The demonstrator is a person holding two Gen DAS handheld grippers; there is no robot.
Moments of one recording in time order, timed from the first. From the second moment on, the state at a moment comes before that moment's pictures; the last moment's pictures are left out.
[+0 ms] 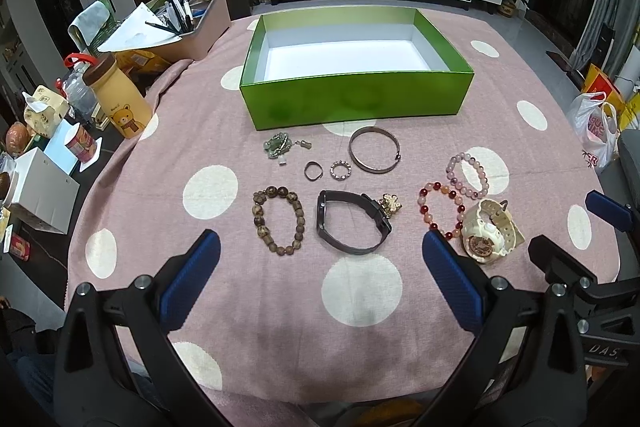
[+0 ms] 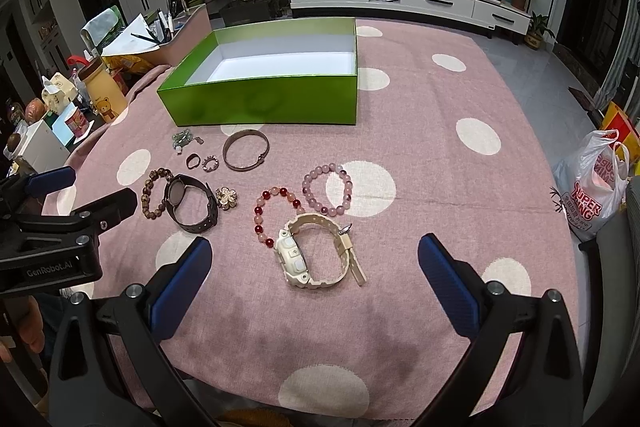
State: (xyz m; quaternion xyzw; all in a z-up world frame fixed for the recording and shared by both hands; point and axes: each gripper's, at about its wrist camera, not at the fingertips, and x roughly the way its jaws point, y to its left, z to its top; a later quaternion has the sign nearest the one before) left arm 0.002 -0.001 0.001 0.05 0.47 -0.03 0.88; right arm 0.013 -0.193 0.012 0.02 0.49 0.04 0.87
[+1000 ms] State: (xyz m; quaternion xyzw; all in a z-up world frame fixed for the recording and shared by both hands) left arm 0.007 -0.003 0.000 0.05 0.47 -0.04 0.88; right arm 0.014 -0.196 0.012 0.02 0.48 0.04 0.87
